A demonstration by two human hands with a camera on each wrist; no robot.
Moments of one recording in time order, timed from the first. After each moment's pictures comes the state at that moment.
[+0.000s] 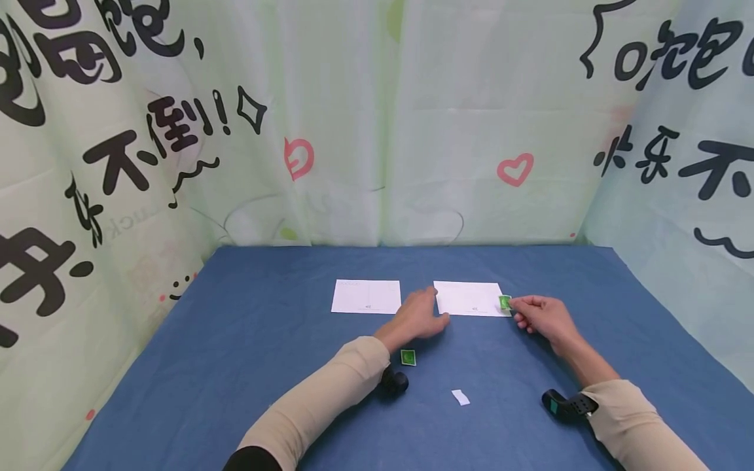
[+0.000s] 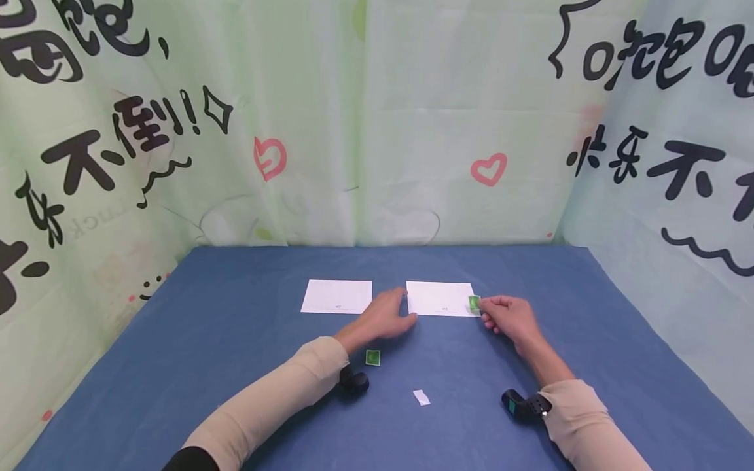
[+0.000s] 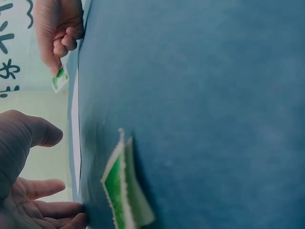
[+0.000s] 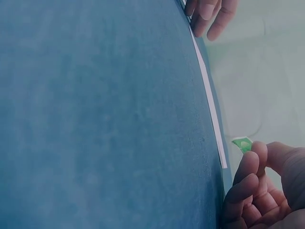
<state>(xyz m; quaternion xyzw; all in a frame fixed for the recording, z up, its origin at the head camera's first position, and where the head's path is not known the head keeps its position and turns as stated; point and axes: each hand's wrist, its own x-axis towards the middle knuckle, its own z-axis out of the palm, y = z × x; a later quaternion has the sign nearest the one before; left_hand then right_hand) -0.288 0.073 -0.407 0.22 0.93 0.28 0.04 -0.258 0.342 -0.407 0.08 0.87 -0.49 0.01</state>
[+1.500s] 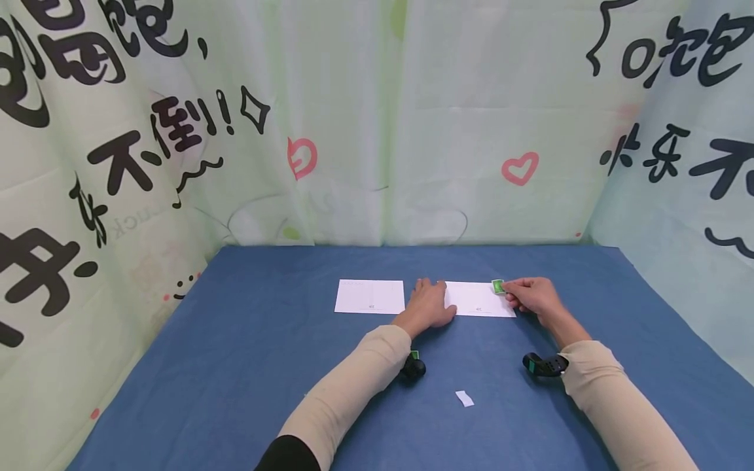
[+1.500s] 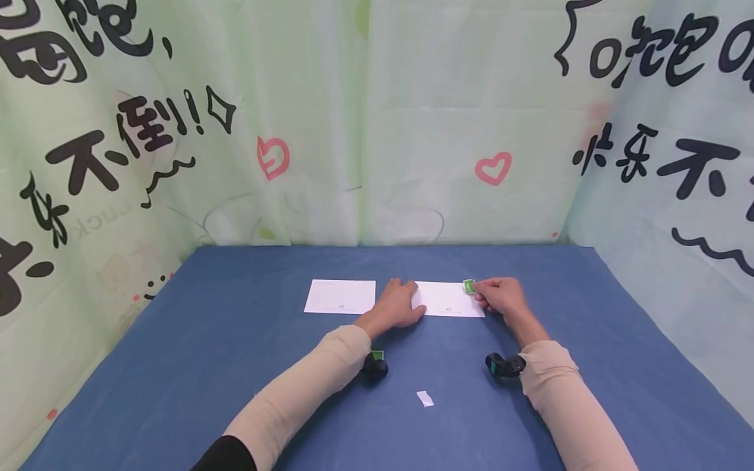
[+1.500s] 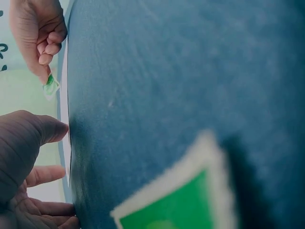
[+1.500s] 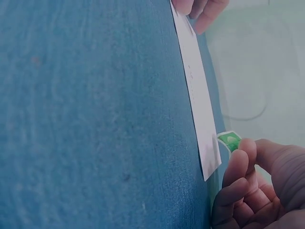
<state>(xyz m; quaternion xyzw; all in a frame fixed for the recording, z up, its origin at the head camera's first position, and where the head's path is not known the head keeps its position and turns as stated) -0.312 0.099 -0.408 0.16 0.97 0.20 0.05 -0.311 0.334 -0.401 0.13 0.88 -0.47 0.03</state>
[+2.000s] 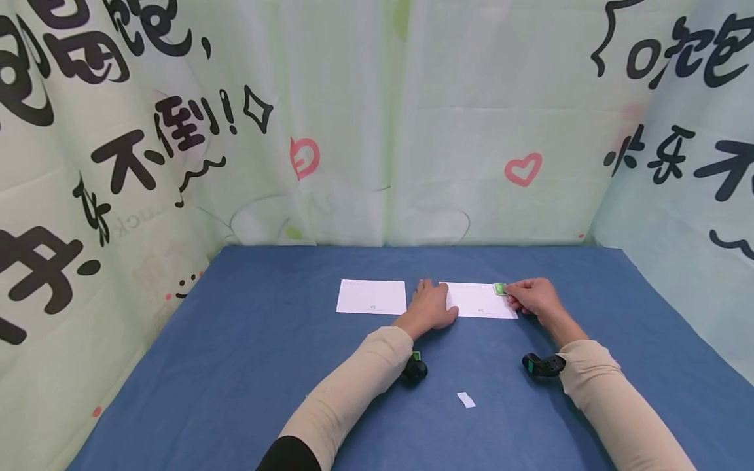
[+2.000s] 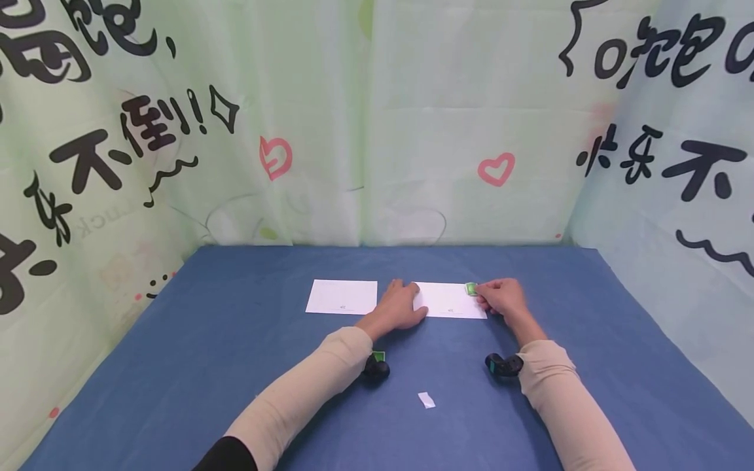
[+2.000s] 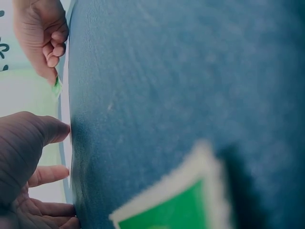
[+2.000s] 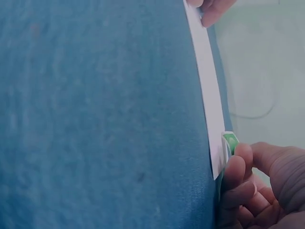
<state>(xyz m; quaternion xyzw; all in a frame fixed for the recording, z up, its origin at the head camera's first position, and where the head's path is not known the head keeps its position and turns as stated) -0.313 0.098 -0.411 0.17 0.97 0.18 0.05 -0.317 0.335 -0.406 0.11 0.88 -0.45 0.03</state>
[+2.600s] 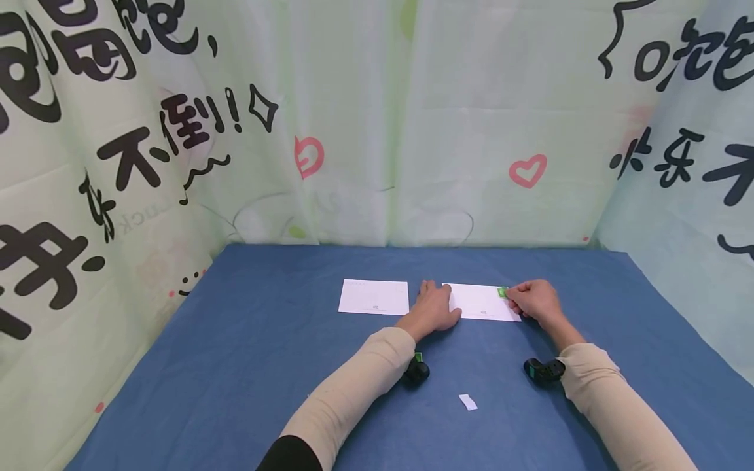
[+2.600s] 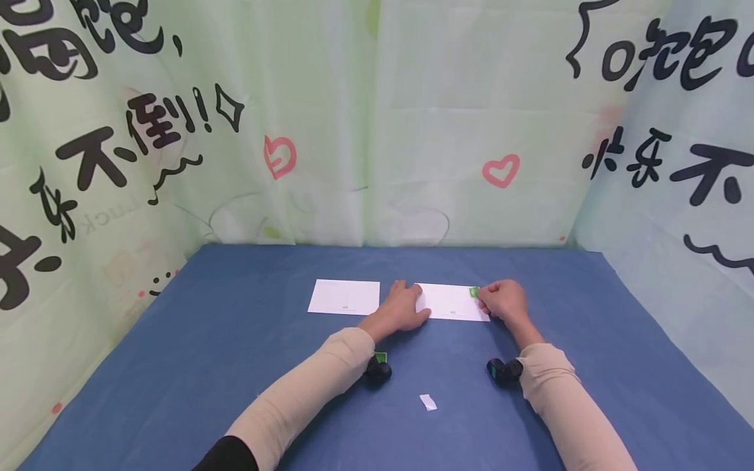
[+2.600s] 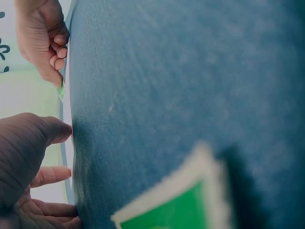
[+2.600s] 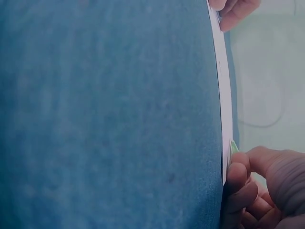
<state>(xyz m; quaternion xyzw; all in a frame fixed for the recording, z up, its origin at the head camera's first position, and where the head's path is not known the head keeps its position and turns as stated) -0.312 0.099 -0.413 0.17 0.97 0.19 0.05 -0.324 0.333 -0.413 0.10 0.92 -0.38 0.00</state>
